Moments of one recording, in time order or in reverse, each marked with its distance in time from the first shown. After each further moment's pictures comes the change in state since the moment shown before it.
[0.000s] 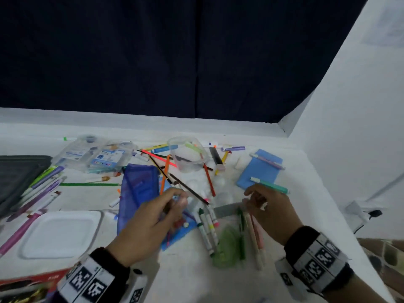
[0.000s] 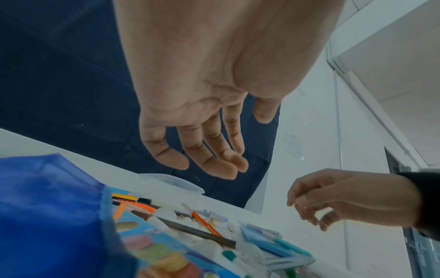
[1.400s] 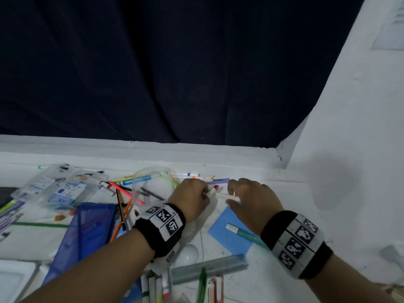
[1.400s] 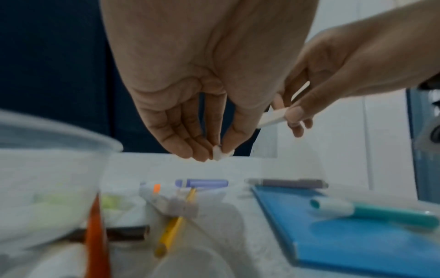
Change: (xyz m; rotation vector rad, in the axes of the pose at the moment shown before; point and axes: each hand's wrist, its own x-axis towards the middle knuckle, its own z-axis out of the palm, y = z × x) left_hand 0.252 -0.009 0.116 0.711 -0.039 -0.168; right_hand 0.153 0.071 -0.048 -0.349 -0.187 -0.246
